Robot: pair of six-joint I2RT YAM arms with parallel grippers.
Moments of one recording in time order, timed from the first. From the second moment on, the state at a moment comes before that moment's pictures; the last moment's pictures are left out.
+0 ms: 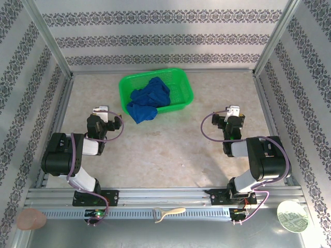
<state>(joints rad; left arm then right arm) 0.02 1.61 0.39 0.86 0.04 0.00 0.04 1.54 0.34 0.87 0.19 0.05</state>
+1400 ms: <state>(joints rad) 0.02 1.37 0.44 0.62 -0.09 -0.04 0.03 1.09 0.31 0.66 0.25 0.17</state>
